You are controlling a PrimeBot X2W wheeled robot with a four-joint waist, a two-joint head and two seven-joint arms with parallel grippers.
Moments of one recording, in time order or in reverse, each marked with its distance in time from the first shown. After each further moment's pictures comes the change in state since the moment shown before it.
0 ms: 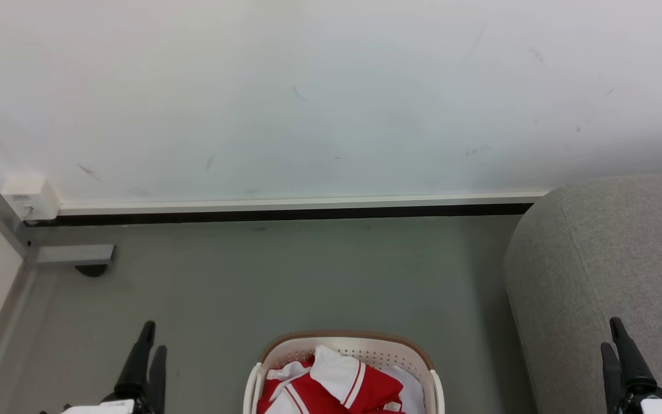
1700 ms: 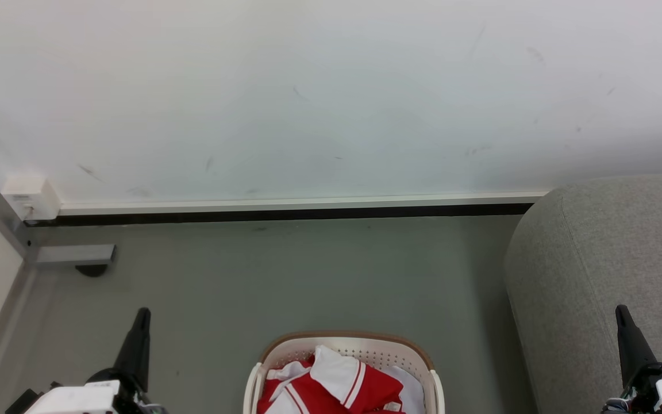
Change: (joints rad) left arm -0.038 0.010 0.027 -0.041 -0.007 0.000 0.029; right arm -0.039 -0.016 -0.019 -0.034 0.013 0.000 0.028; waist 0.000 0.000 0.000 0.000
